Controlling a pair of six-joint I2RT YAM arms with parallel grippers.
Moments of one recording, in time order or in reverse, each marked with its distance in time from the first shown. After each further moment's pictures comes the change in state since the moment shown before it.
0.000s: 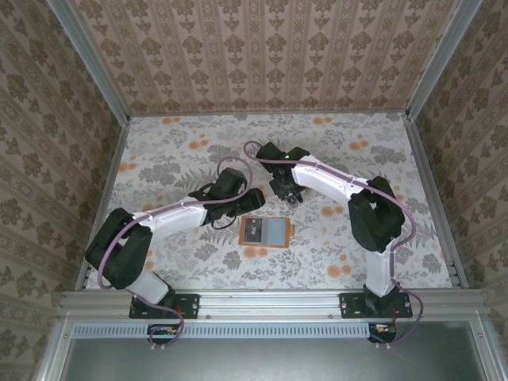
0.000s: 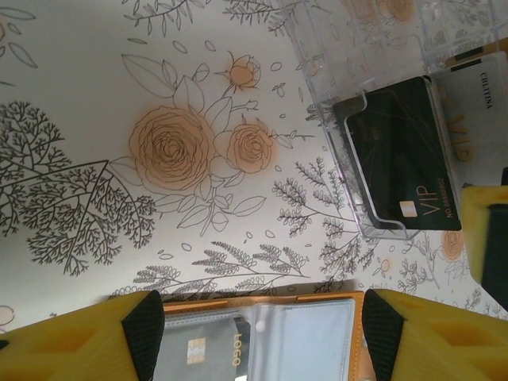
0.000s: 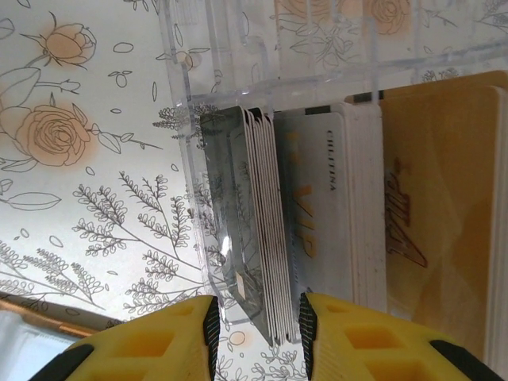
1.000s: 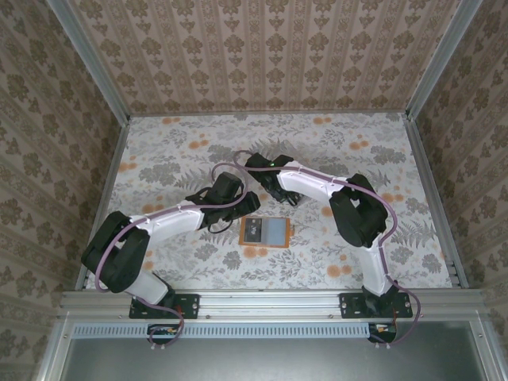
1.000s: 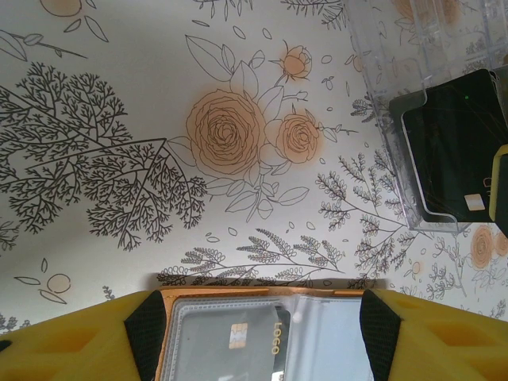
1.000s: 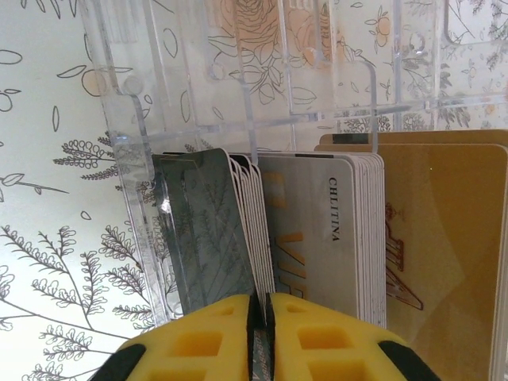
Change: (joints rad) left arm 0.006 -0.029 -0.052 -0.004 -0.034 -0.037; right arm 0.058 0.116 0.035 0.005 0.287 -0.022
